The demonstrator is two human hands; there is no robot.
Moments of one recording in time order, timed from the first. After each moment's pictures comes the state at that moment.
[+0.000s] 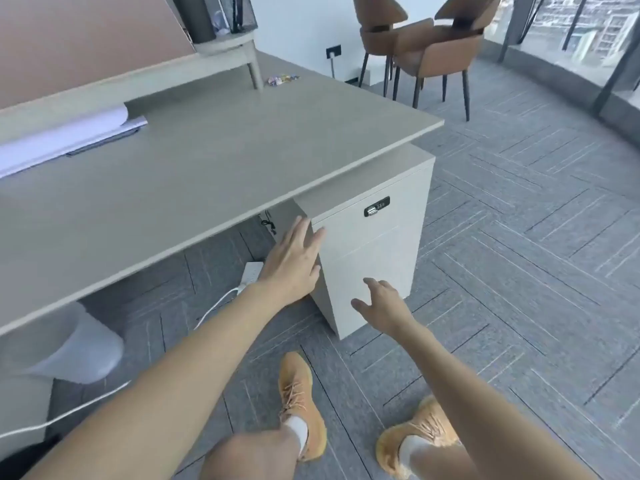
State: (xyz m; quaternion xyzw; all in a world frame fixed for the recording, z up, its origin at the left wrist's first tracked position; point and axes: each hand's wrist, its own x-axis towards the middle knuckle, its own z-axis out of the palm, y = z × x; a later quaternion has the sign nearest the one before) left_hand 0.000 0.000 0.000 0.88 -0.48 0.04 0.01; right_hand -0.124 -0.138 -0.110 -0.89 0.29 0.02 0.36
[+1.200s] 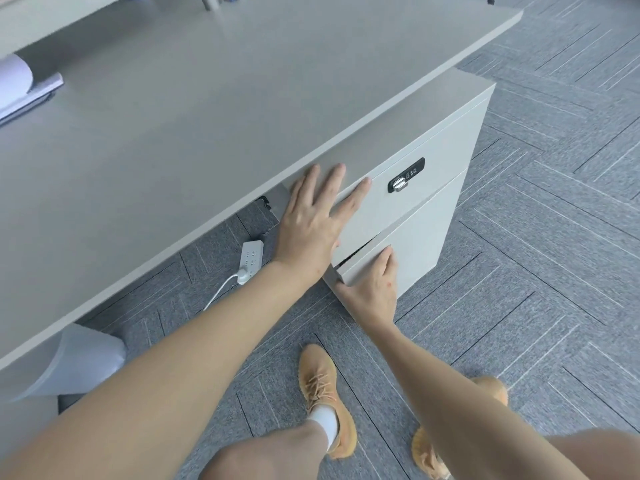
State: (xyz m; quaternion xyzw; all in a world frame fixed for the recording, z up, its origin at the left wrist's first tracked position) left_hand 0.093 -0.083 -0.064 0.82 -0.54 0.19 -0.03; right_hand 0.012 -0.131 -0.226 -0.76 0.49 -0.12 0.41
